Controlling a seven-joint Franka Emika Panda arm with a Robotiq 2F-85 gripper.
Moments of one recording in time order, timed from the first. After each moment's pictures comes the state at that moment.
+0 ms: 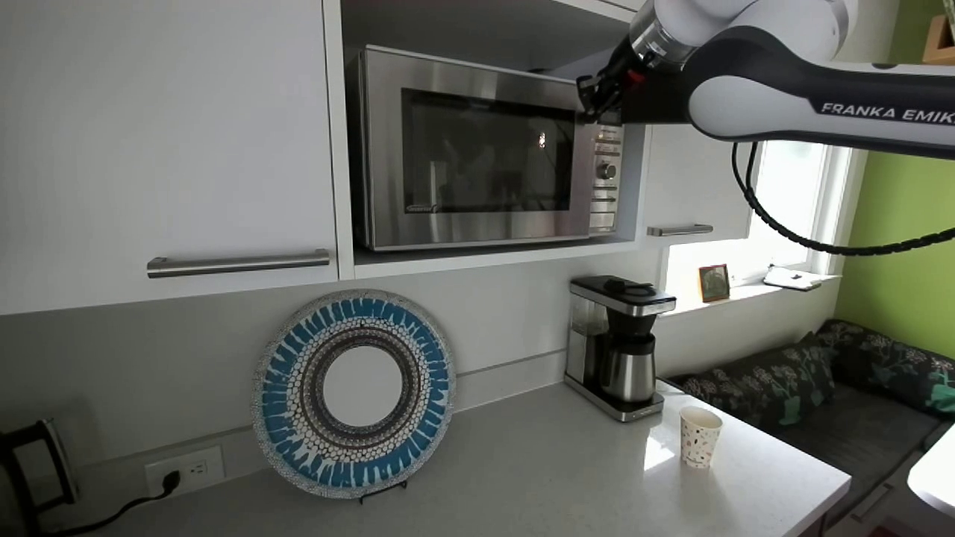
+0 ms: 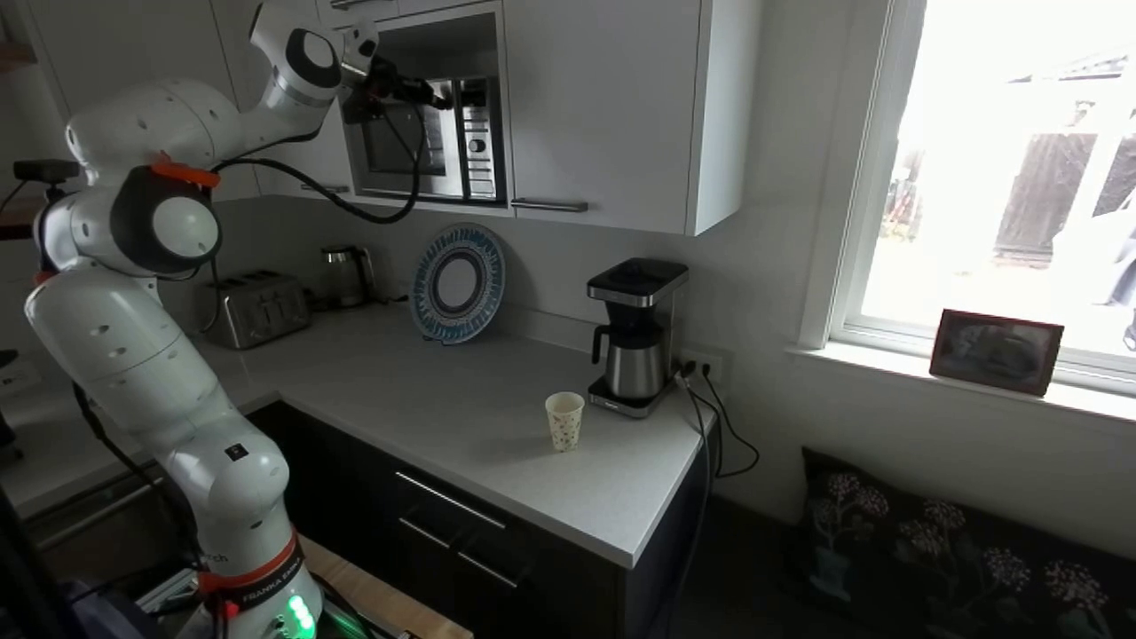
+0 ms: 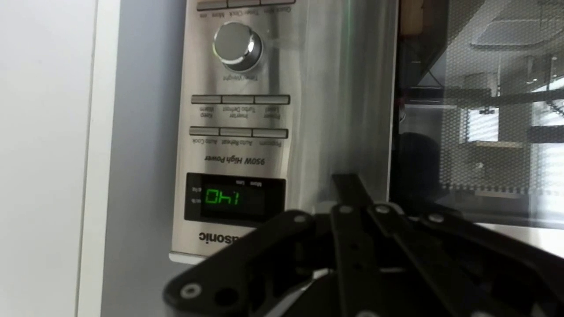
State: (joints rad) arm -0.14 -0.27 0.34 -1.49 -0.62 2.28 0.65
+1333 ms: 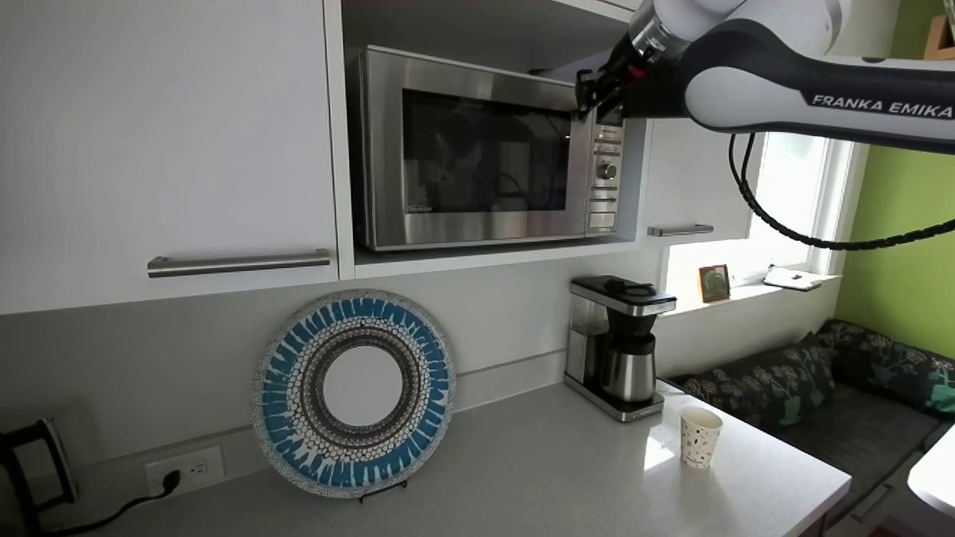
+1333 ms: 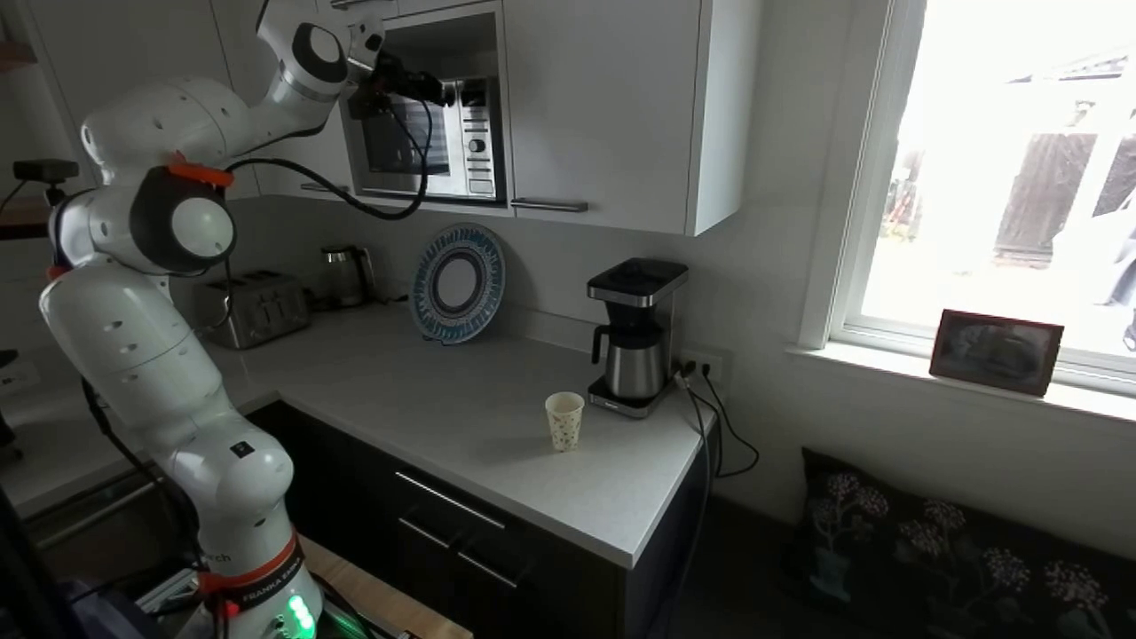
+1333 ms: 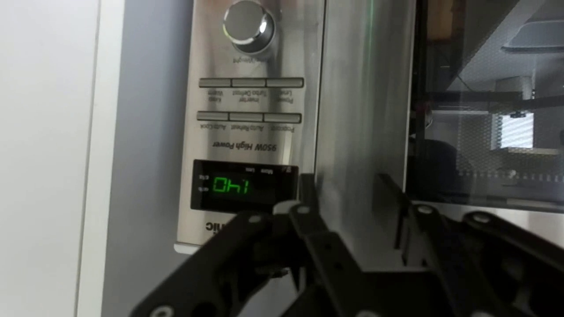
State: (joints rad) arm -0.08 -0.23 0.29 -1.43 -0.64 2.25 0.62
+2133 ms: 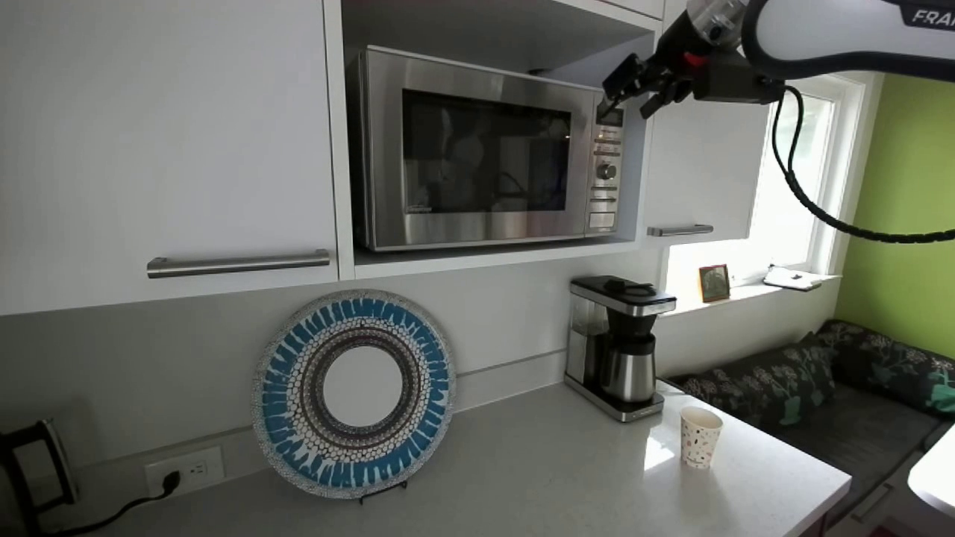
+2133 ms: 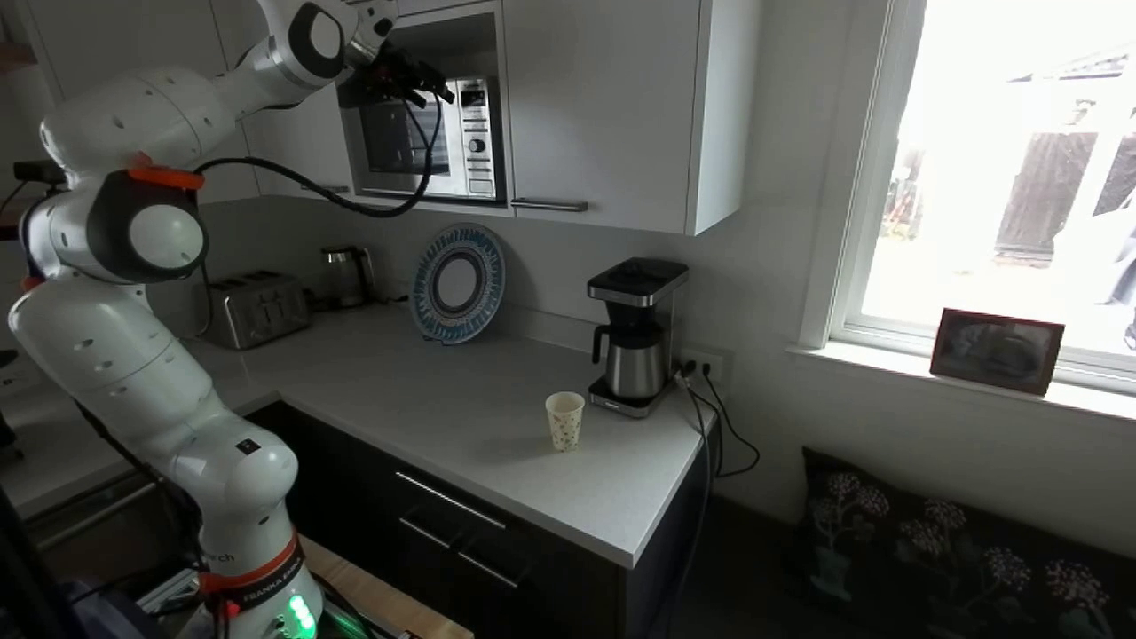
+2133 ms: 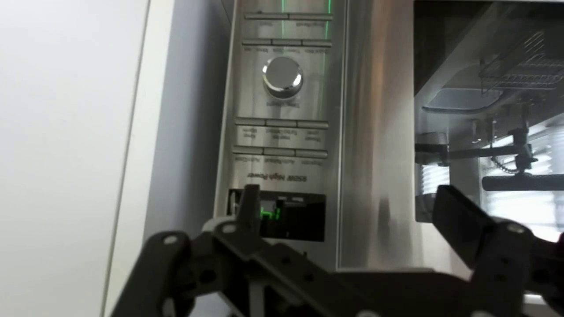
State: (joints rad) arm 0.00 -0.34 0.13 -1.49 -0.27 2.19 0.23
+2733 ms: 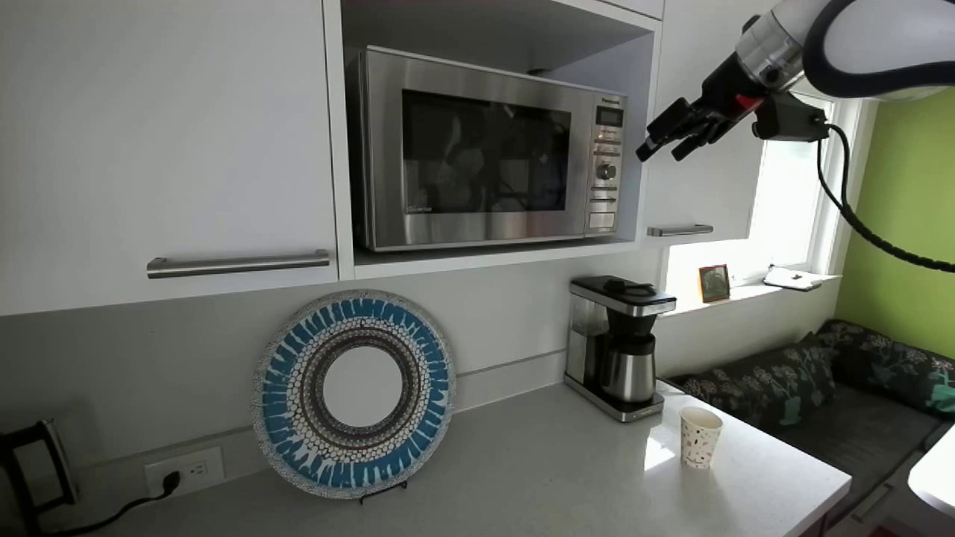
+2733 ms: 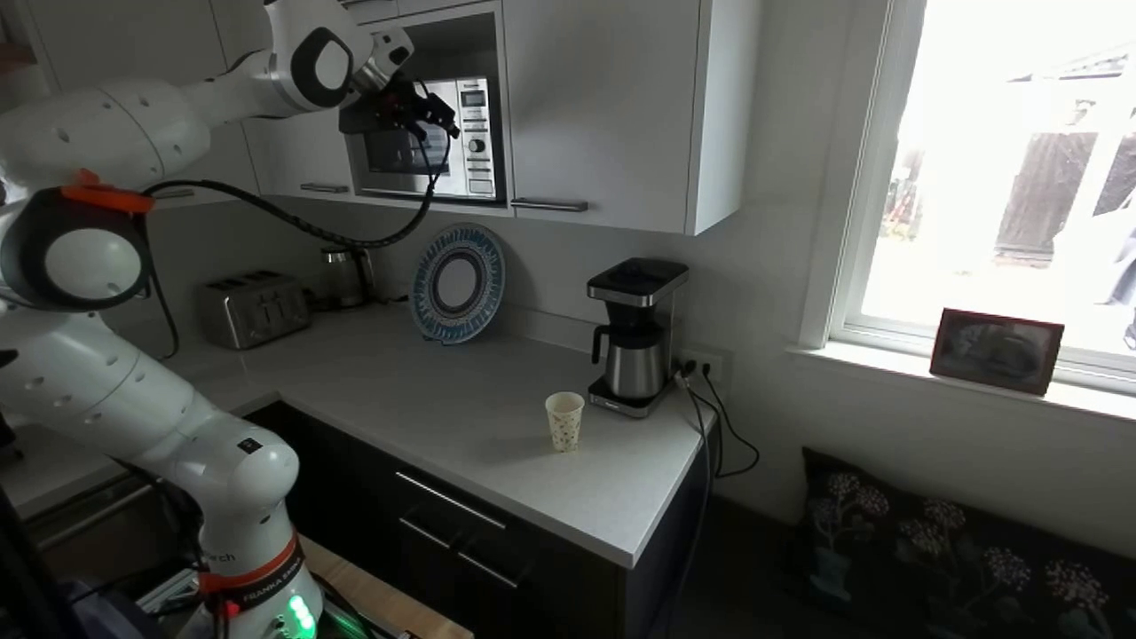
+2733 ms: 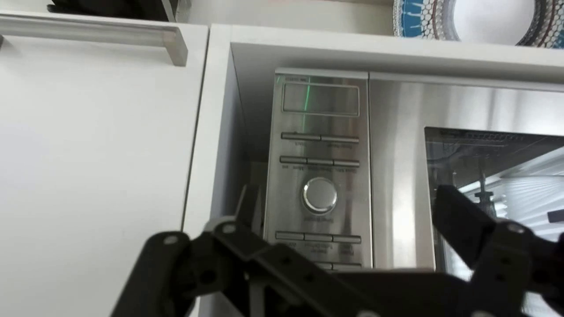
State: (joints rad) arm 0.02 -0.52 0.01 -1.77 -0.08 2.19 0.01
